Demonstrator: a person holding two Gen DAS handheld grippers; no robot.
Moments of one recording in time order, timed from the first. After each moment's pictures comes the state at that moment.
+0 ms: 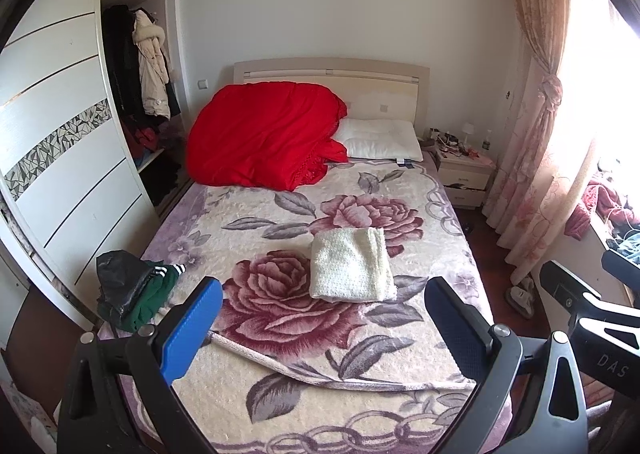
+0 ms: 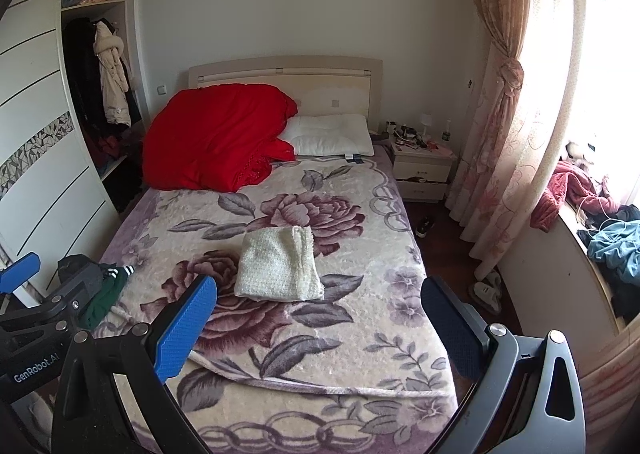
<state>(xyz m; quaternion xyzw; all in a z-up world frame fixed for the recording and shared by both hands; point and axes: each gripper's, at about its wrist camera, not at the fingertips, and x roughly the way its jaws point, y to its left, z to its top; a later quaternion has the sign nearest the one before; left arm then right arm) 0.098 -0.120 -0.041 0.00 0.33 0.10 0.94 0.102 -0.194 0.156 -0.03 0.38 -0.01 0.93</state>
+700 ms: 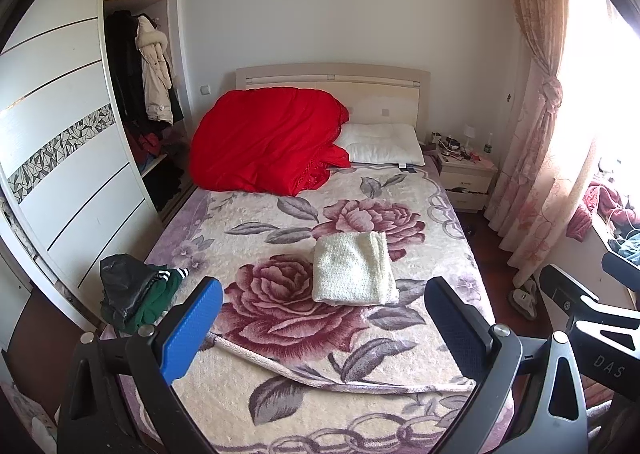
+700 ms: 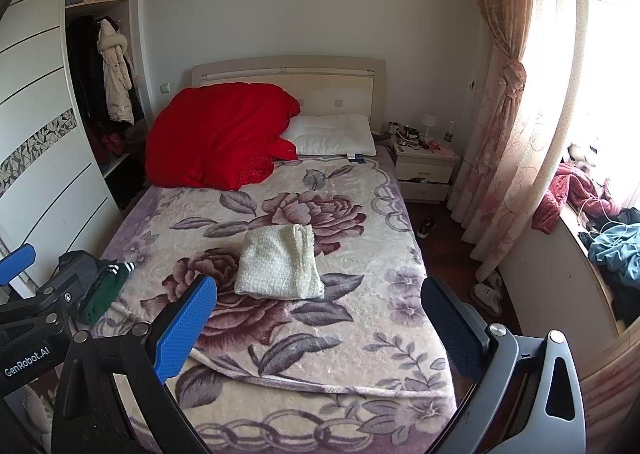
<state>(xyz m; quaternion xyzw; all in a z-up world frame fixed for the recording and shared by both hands) 0.094 -0.120 -0.036 0.01 0.32 0.10 0.94 0.098 -0.198 0.153 -0.03 0.38 -0.01 0.93</state>
